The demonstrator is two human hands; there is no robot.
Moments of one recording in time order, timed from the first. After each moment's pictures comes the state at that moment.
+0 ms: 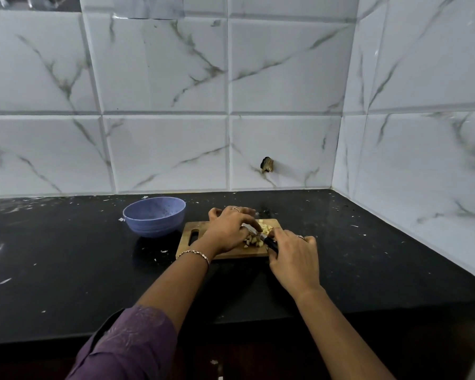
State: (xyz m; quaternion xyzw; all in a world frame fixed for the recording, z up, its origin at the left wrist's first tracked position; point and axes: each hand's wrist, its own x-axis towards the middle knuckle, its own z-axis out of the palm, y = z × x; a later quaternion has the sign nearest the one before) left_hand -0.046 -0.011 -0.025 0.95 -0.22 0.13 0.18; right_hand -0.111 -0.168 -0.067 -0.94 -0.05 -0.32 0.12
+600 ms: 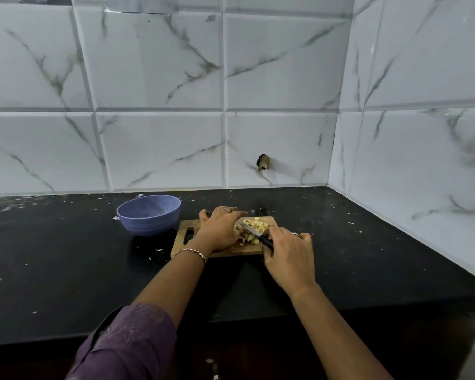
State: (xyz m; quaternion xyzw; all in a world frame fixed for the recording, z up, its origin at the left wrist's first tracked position) left_hand -0.035 -0.008 -0.032 0.98 -0.14 0.10 0.09; right_hand -0.111 -0.168 -0.068 -0.94 -0.05 -0.32 0.12
